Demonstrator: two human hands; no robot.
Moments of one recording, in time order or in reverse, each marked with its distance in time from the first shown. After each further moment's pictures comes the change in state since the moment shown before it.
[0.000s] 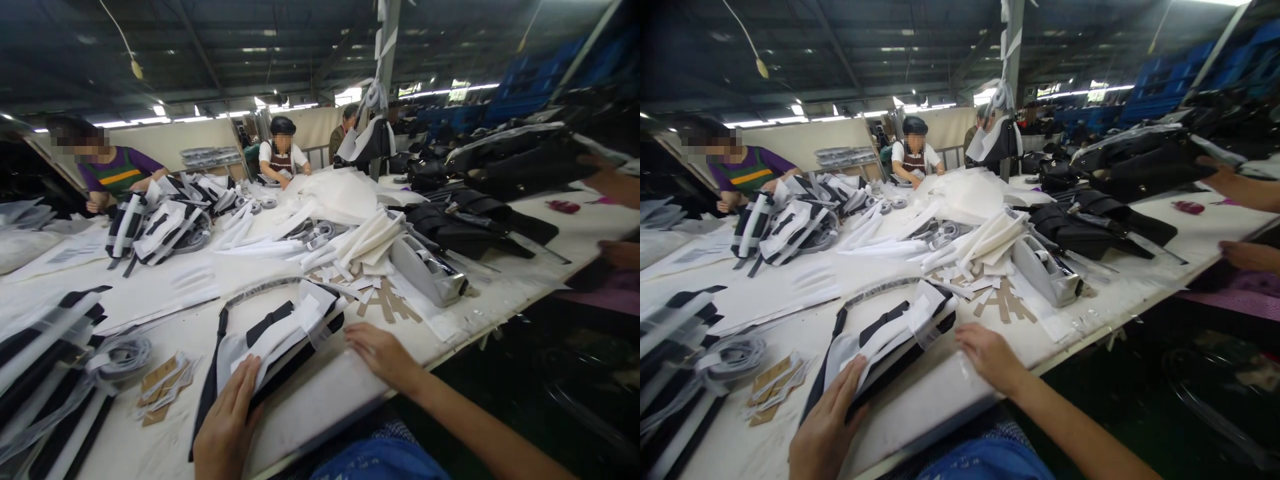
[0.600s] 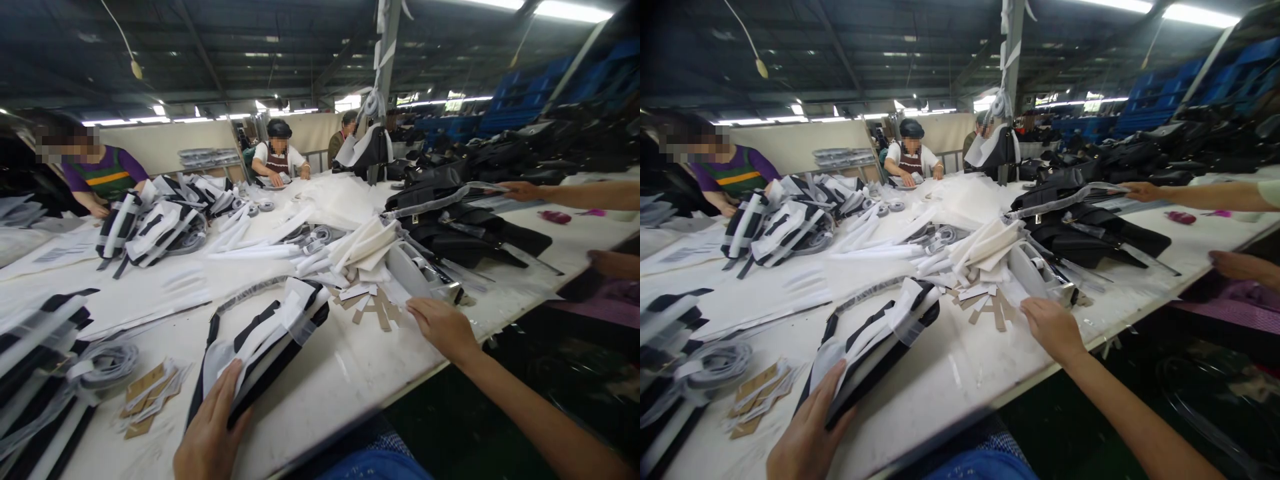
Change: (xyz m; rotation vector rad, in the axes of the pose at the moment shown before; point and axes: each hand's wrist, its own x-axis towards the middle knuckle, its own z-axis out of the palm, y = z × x) left_hand 0.004 0.002 0.001 -0.029 0.043 -0.157; right_hand -0.020 0.075 -0.101 -0.687 0.134 0.244
